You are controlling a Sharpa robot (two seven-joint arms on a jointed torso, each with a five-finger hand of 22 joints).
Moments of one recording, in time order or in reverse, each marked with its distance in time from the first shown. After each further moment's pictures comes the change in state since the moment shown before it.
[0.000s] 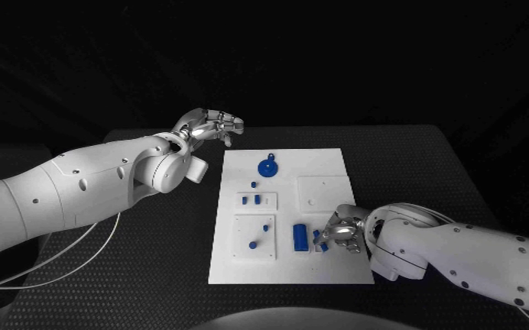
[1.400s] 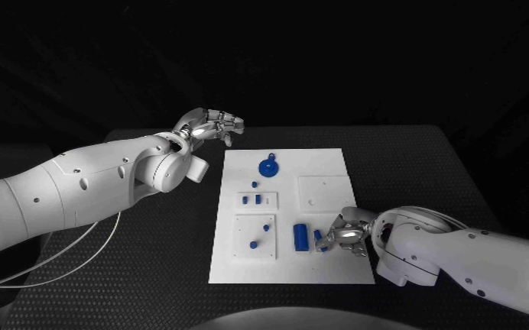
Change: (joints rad) left arm 0.000 -0.002 0.000 0.000 0.000 0.000 -0.001; left_hand 0.000 0.000 0.000 0.001 0.000 -0.004 0.003 0.000 0.001 0.000 0.000 0.000 0.000 0.000 0.000 0.000 0.001 -0.008 0.002 -0.002 -0.004 0.000; right arm 0.000 -0.051 -0.001 0.056 -0.014 0.003 0.017; right_hand -0.014 -0.024 -0.040 0.034 0.000 -0.002 0.001 0.001 0.007 0.000 0.000 0.000 0.002 -0.004 0.000 0.000 -0.002 0.000 0.003 -0.003 0.000 -0.006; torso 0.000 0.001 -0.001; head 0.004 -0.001
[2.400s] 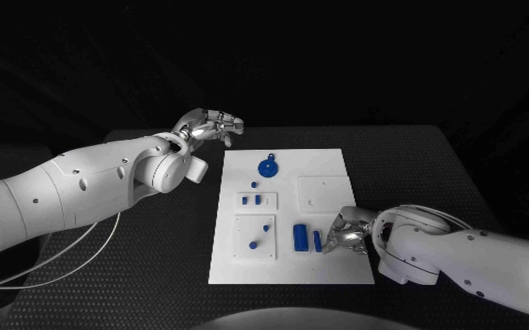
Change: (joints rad) left arm 0.000 0.000 0.000 0.000 0.000 0.000 -0.001; left_hand 0.000 0.000 0.000 0.004 0.000 0.000 0.000 0.000 0.001 -0.001 0.001 0.000 0.000 0.000 0.000 0.000 0.001 0.001 -0.002 0.002 0.000 0.001; right arm 0.000 0.002 0.000 -0.011 -0.071 0.028 0.012; right_hand 0.126 0.016 -0.008 -0.088 0.000 0.001 -0.004 0.000 0.002 0.000 0.000 0.000 0.001 0.000 -0.004 0.000 0.000 0.000 0.002 -0.006 0.000 0.000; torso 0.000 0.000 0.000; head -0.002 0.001
